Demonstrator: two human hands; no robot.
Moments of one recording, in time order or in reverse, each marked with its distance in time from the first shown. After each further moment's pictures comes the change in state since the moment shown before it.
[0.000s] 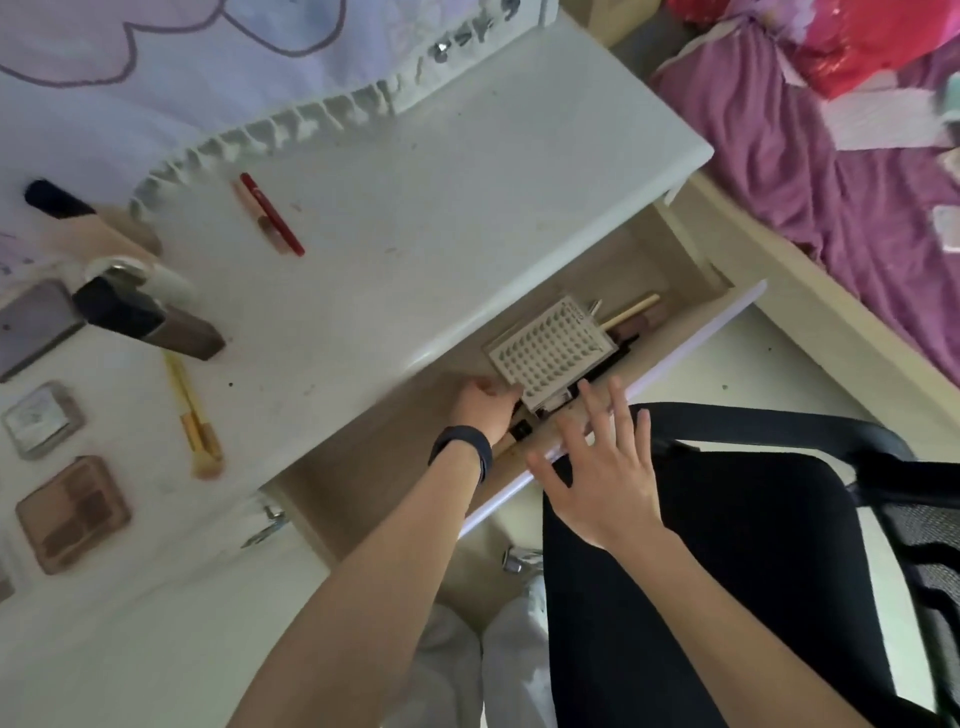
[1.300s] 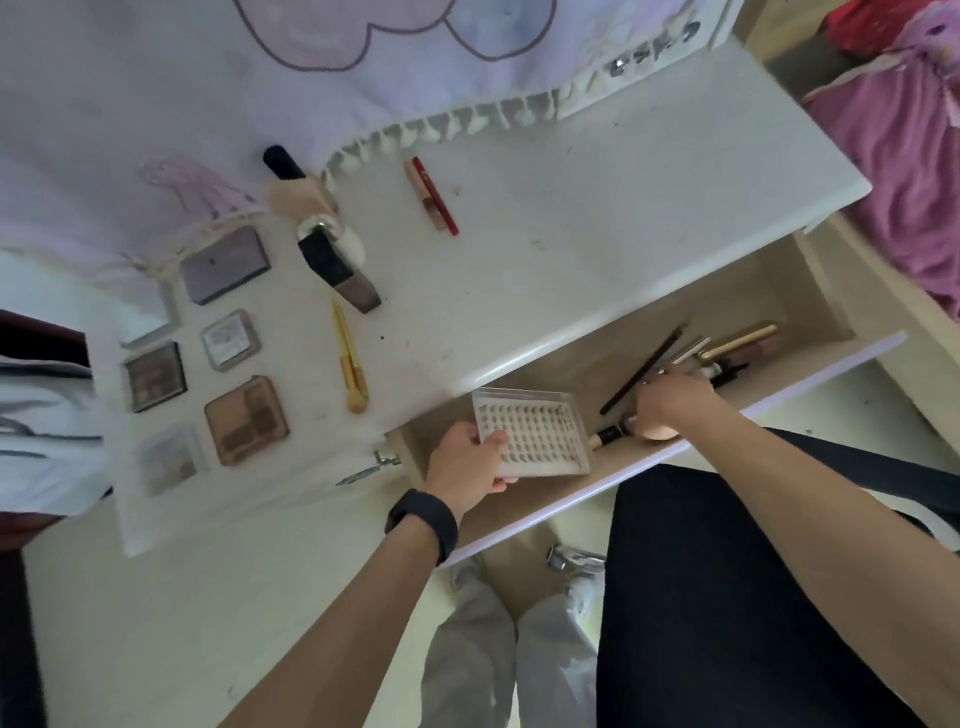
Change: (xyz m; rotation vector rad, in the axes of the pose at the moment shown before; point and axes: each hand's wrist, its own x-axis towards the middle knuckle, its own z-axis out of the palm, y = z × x) left_hand -0.108 -0.059 -0.131 -0.256 0.049 -0.032; right_hand 0.124 -0.036 -0.024 -0.591 -0.668 -0.066
